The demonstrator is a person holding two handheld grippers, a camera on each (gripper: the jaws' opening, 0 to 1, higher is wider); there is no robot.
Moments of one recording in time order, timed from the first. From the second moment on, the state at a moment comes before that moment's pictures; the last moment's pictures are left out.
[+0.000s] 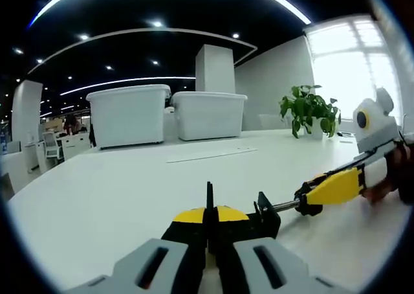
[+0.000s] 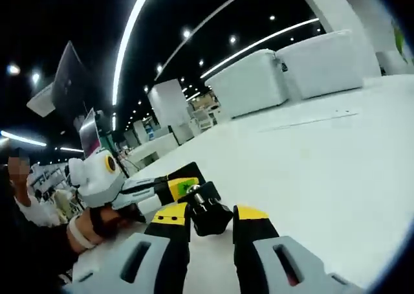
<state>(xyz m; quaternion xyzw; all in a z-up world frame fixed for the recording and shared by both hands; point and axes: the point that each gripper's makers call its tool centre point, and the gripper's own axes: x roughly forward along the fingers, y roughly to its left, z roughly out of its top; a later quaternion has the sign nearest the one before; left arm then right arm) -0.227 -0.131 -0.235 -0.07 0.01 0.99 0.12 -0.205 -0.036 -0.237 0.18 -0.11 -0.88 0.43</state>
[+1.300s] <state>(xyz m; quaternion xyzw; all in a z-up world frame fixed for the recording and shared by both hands) -0.227 -0.129 -0.235 -0.07 0.01 0.99 0.13 -0.203 -0.033 -0.233 0.16 -0.08 -0.89 0.43</state>
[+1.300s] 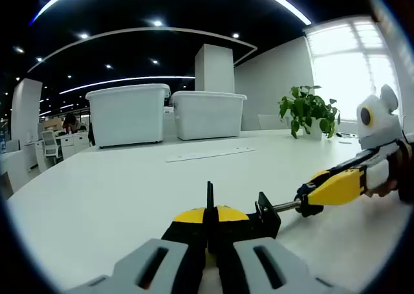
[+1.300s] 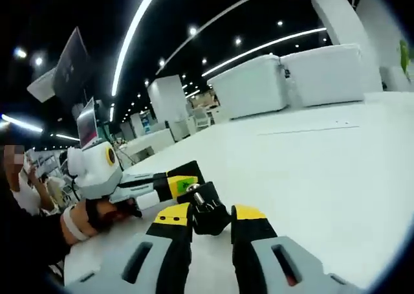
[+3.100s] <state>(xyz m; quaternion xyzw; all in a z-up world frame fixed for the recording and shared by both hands) -0.226 -0.129 -0.236 -0.07 0.01 0.99 0.13 -0.204 -0.041 -0.233 0.12 0.03 -0.89 0.45</state>
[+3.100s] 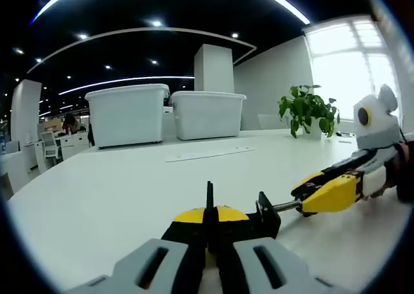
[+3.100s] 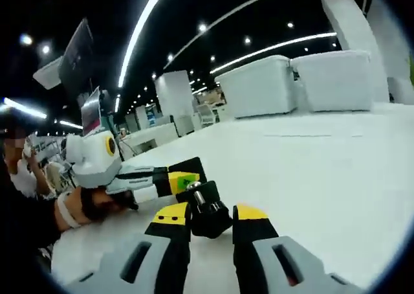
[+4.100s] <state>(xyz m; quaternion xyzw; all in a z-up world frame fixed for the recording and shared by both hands) -0.226 -0.128 -0.236 -0.07 0.01 0.99 0.13 -0.202 -0.026 -0.239 0.21 -0.12 -0.88 0.41</state>
